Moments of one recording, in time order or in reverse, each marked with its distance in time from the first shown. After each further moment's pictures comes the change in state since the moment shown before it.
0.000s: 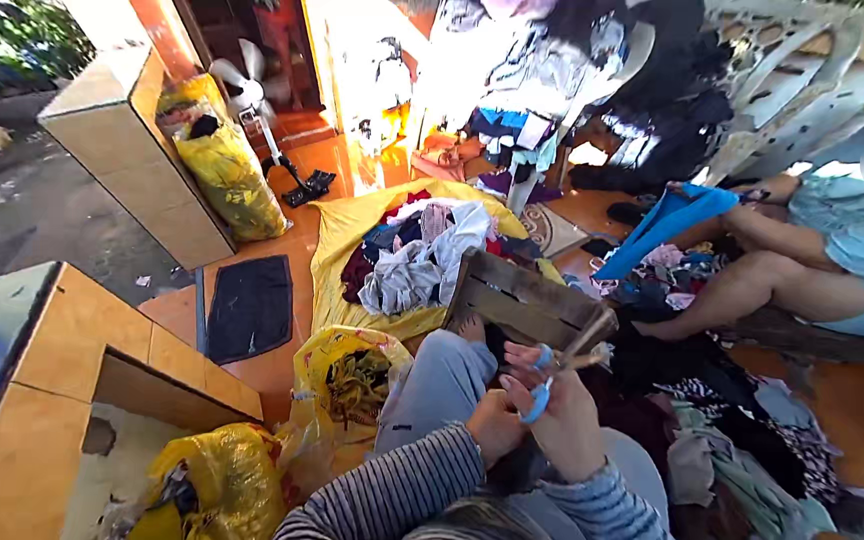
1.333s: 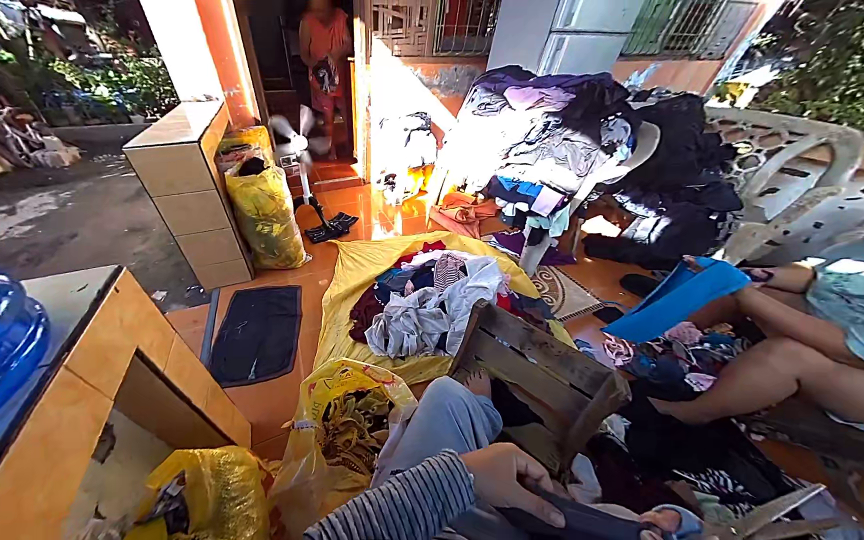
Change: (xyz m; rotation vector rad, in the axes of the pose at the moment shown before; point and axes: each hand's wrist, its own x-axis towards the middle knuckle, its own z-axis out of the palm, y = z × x) left_hand 0.035 -0.017 -0.026 0.464 -0.538 0.323; right_hand -0.071 0.046 -0.116 0.425 0.208 0.124
